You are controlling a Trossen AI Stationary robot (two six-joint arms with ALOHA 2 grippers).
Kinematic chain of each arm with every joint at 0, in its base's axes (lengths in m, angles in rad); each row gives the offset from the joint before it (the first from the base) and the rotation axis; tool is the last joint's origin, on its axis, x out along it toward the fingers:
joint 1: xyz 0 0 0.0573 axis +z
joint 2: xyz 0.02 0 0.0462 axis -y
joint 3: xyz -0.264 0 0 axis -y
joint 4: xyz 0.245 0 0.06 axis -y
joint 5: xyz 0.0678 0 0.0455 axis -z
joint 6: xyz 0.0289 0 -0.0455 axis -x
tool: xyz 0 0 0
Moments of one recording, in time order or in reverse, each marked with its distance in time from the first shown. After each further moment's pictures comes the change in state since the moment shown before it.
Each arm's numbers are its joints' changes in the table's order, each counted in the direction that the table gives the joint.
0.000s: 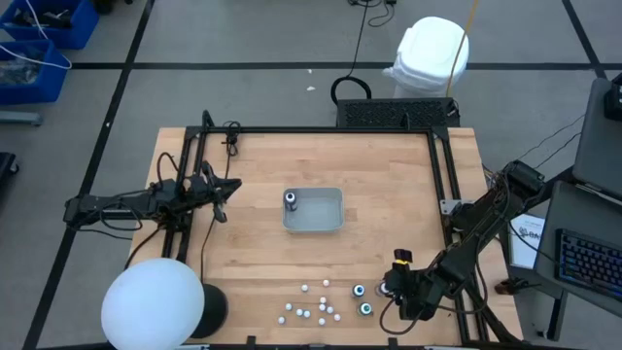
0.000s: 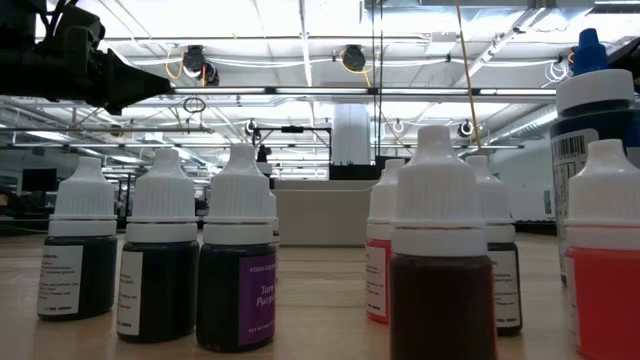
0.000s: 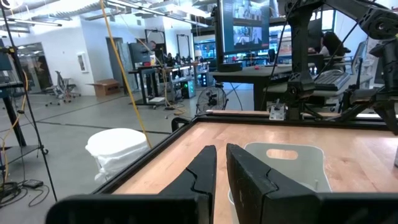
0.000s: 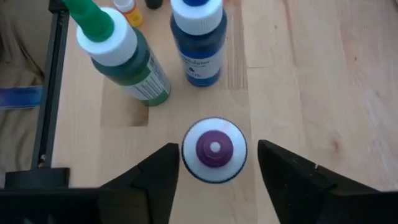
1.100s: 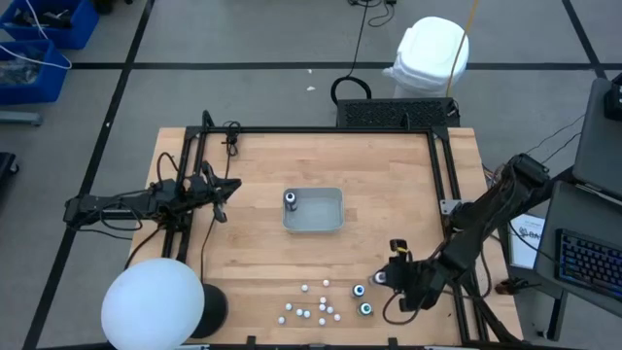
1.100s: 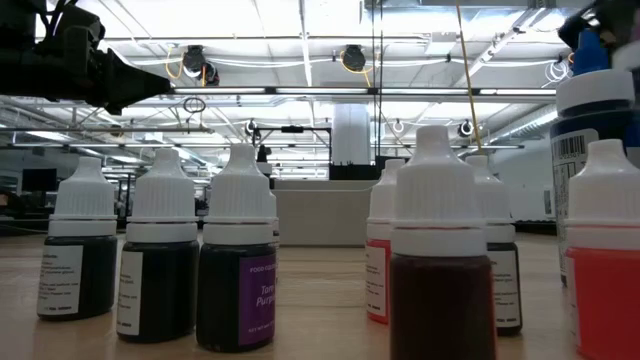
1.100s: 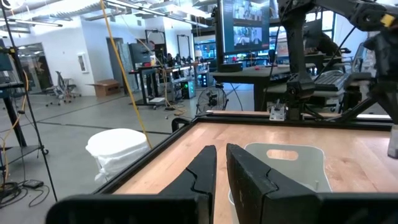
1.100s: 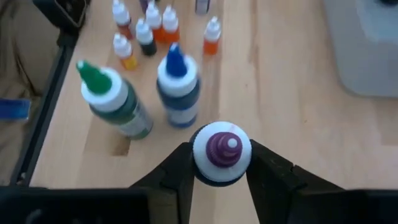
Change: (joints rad) left arm 0.000 0.000 0.000 0.002 -0.001 0.000; right arm -0.060 0.116 0.000 0.007 0.088 0.242
